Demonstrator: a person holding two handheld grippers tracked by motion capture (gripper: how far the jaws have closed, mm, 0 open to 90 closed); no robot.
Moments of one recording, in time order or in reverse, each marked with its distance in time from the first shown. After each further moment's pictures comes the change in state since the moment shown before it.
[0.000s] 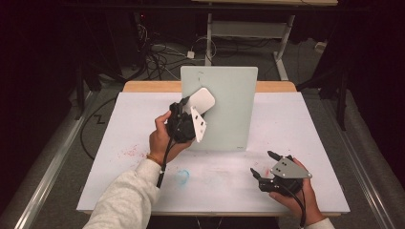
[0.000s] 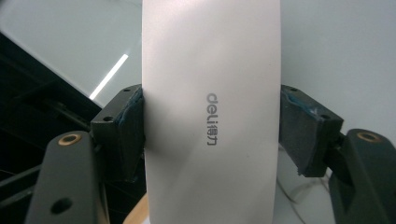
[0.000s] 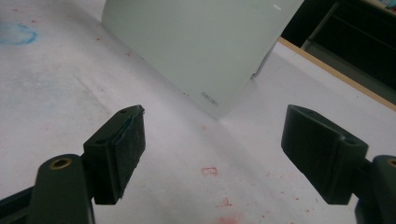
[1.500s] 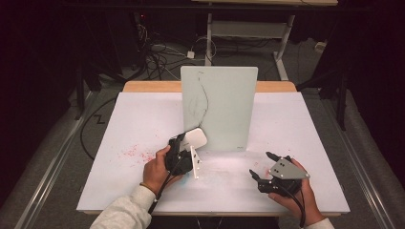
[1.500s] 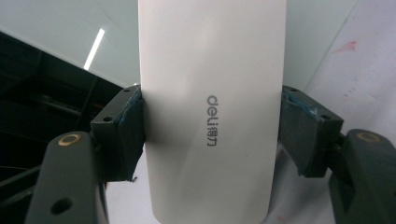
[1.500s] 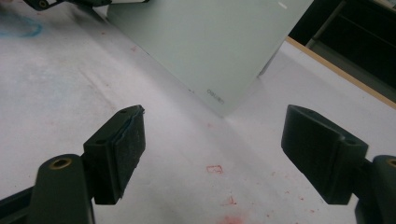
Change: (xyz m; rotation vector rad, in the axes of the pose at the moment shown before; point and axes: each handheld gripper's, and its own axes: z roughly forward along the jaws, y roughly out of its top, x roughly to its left) left arm -0.071 -0.074 -0.012 0.158 -0.043 0.225; right arm 0.003 0.000 0.001 0.015 0.011 -0.018
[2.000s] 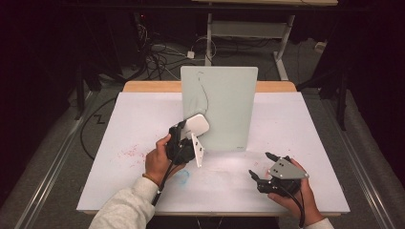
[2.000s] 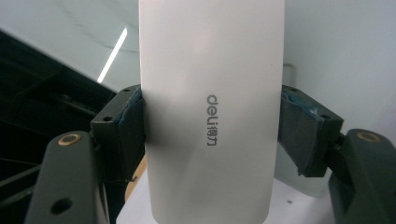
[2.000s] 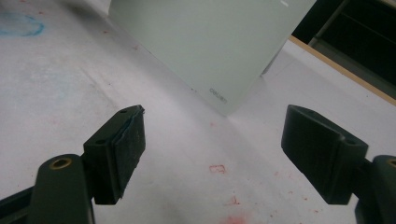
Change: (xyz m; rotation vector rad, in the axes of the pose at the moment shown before) left arm 0.021 0.020 0.001 -0.044 0.054 -0.069; right arm 0.001 0.000 0.001 0.004 0.008 0.001
